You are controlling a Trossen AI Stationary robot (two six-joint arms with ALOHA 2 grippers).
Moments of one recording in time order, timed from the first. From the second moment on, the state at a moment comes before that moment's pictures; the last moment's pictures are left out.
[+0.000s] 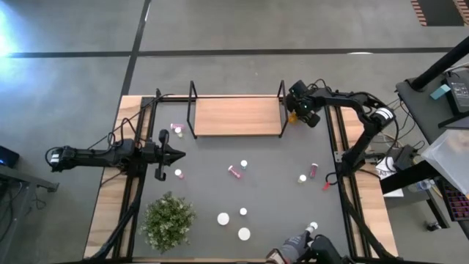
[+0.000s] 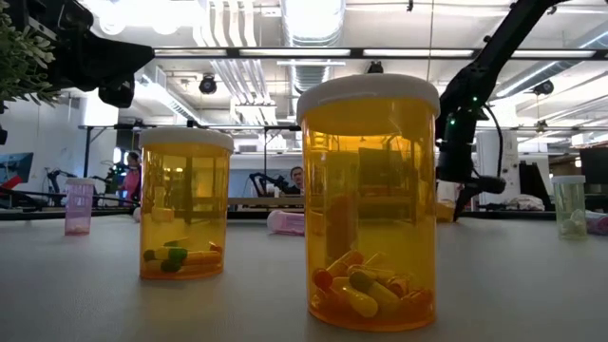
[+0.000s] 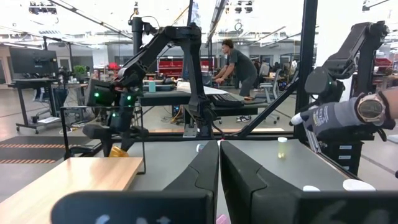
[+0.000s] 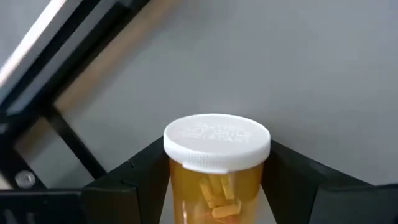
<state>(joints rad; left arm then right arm) 0.00 0.18 0.01 0.29 -0.01 0.01 -0.94 1.62 0.92 -0.48 0.04 1.26</state>
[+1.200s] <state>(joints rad) 0.00 0.18 0.01 0.29 -0.01 0.01 -0.94 1.10 0.78 -0.45 0.22 0.92</state>
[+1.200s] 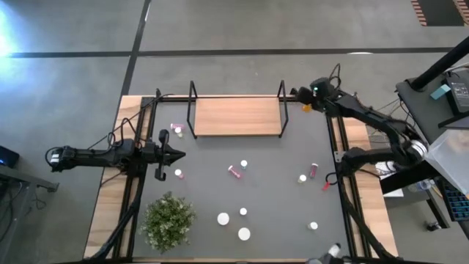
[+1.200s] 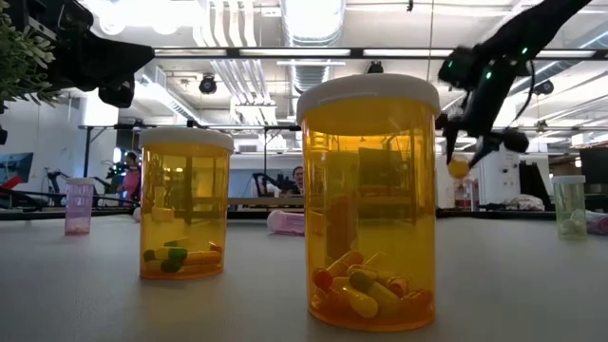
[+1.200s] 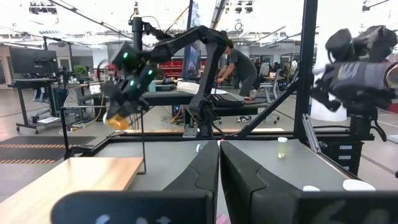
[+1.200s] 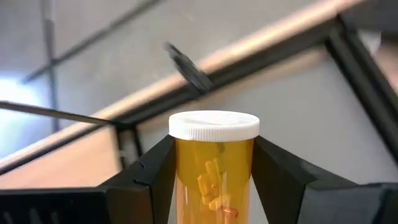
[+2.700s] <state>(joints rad) 0.00 0.18 0.01 0.29 -0.01 0.01 -0.14 1.48 1.29 -0.09 1.00 0.46</state>
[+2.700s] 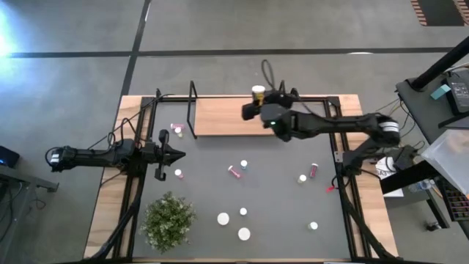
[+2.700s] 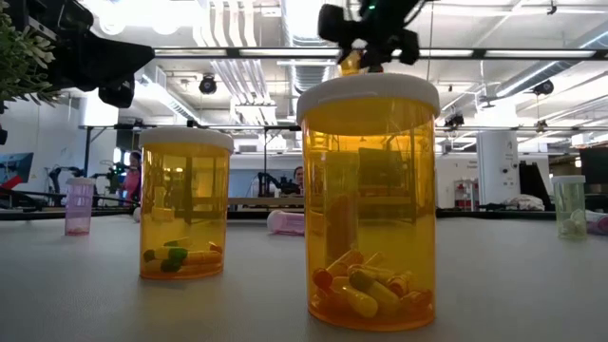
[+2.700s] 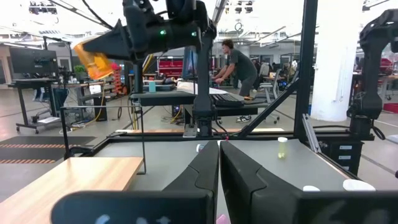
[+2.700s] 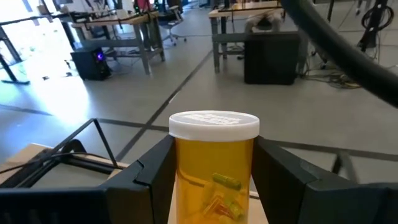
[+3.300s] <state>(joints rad) 0.00 0.18 0.01 0.29 -0.01 0.01 -0.14 1.82 1.39 0.14 1.07 0.53</state>
